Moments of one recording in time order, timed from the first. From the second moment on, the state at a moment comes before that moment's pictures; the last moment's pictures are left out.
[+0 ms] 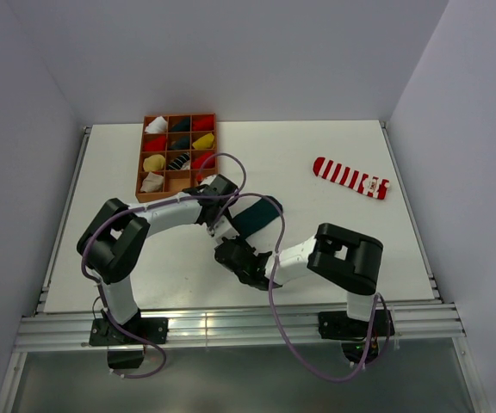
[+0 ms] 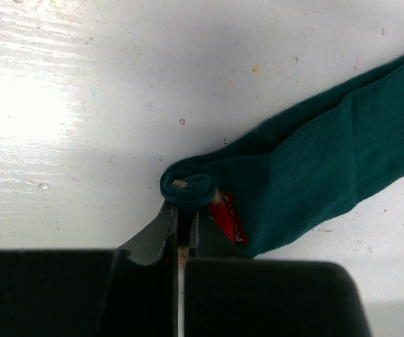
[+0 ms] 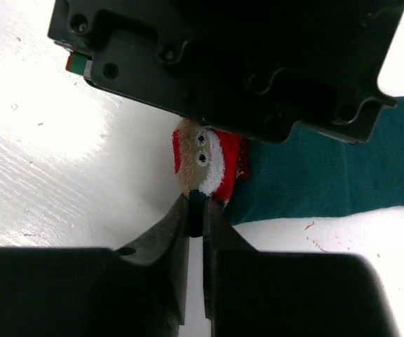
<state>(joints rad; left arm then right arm) -0.70 1.82 1.13 -0.42 -0.16 -0.96 1.18 1.84 0.76 0.42 0.71 0.09</state>
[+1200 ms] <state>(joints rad) -0.62 1.46 0.81 -0.29 -0.14 -1.14 0.63 1.93 0.67 0.74 -0.65 0.68</state>
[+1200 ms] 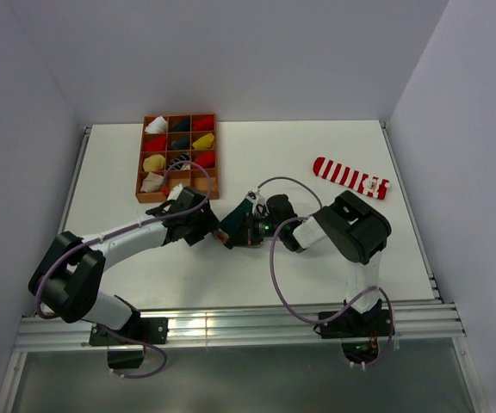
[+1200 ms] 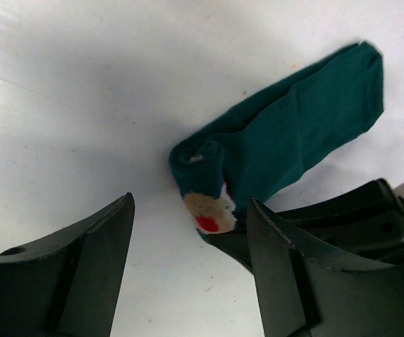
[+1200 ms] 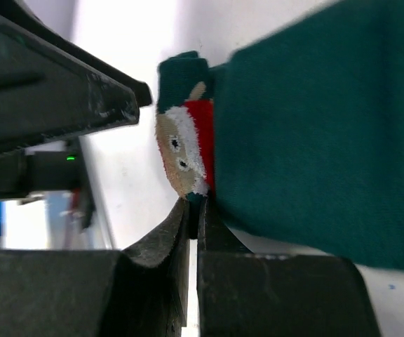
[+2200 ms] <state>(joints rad) -0.63 1.55 0.77 -0.20 -0.15 -1.18 0.57 2.02 0.76 0.66 -0.83 0.82</state>
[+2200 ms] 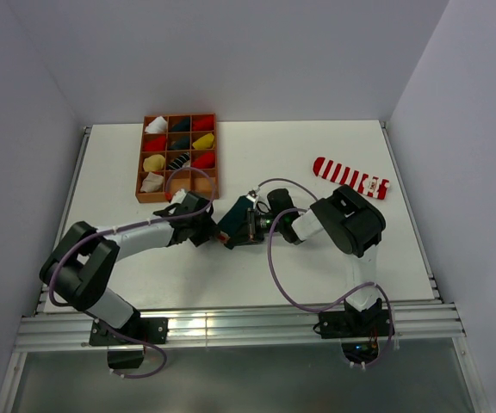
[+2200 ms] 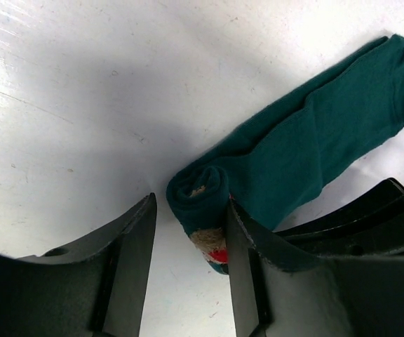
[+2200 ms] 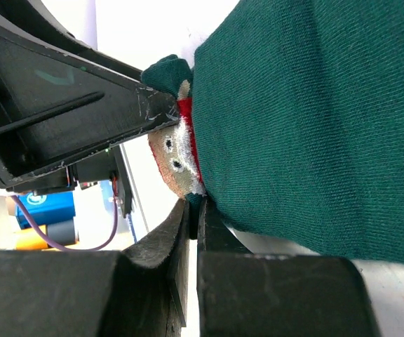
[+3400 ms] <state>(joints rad) -0.65 1.74 1.03 -0.40 -0.16 -1.03 0.93 1.49 0.68 0.27 0.11 0.35</state>
